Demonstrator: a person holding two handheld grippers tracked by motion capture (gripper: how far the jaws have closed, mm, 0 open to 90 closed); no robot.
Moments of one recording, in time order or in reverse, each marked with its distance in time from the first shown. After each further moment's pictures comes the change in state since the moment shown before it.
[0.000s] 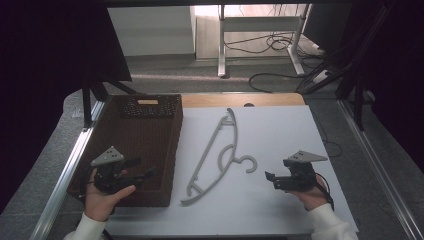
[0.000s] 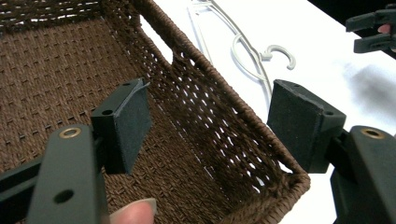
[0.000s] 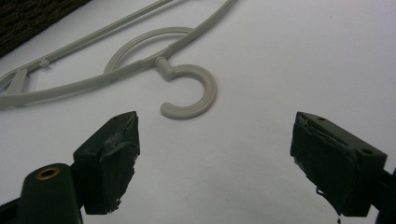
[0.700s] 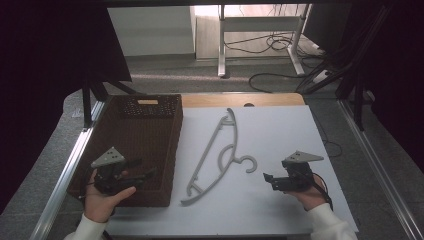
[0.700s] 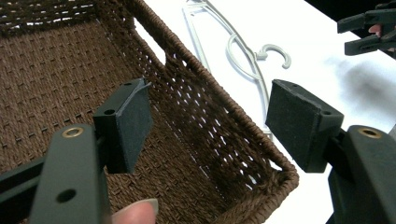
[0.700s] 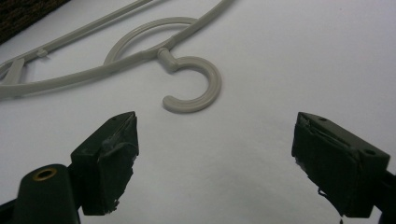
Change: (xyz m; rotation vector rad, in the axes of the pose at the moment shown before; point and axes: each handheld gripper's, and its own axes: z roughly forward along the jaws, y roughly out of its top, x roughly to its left) left arm -0.006 0.002 -0.003 -0.007 -0.006 0.012; right arm 0.003 0.000 0.005 0.034 0.005 -0.012
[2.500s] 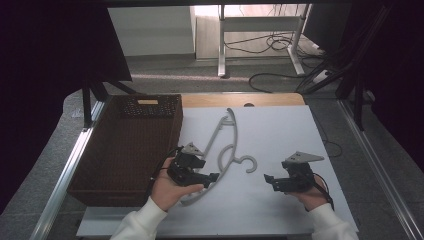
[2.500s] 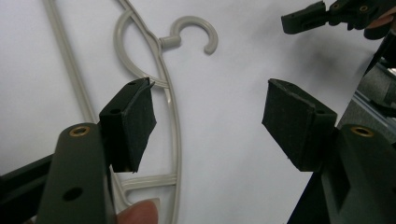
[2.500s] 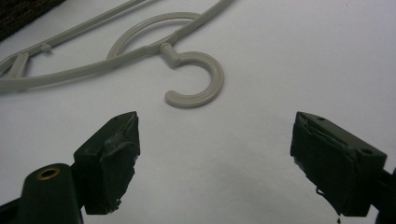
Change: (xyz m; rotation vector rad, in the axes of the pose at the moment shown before) left arm -0.102 0.058 0.121 0.278 -0.154 0.137; right arm -0.002 -0.002 -0.001 0.013 0.014 -0.004
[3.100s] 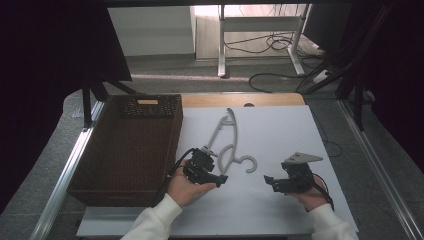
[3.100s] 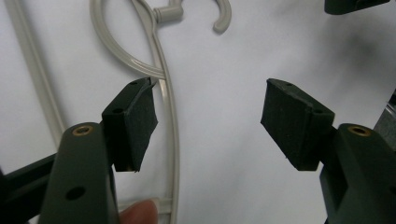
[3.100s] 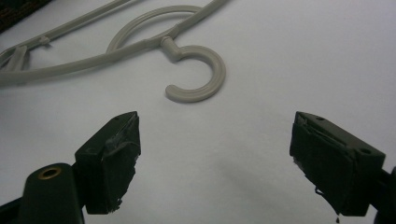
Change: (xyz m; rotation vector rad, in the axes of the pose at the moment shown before) left arm 0.008 0.005 0.056 0.114 0.001 -0.046; right arm 0.000 -0.002 0.002 0.017 0.005 -0.004
